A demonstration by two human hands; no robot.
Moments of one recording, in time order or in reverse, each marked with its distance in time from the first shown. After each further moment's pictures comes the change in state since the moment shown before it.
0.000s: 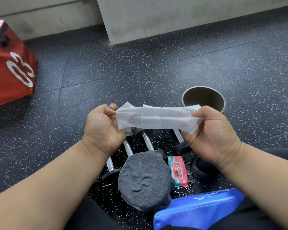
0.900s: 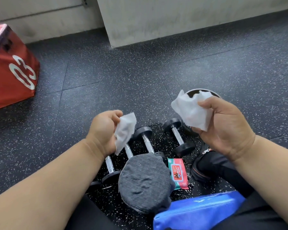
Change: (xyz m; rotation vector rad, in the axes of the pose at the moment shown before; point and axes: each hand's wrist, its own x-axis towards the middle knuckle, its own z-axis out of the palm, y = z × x) left_hand 0.015 -0.001 -0.023 0.420 0.181 -0.031; right_hand -0.001 -0.029 0.000 -0.216 0.057 -0.183
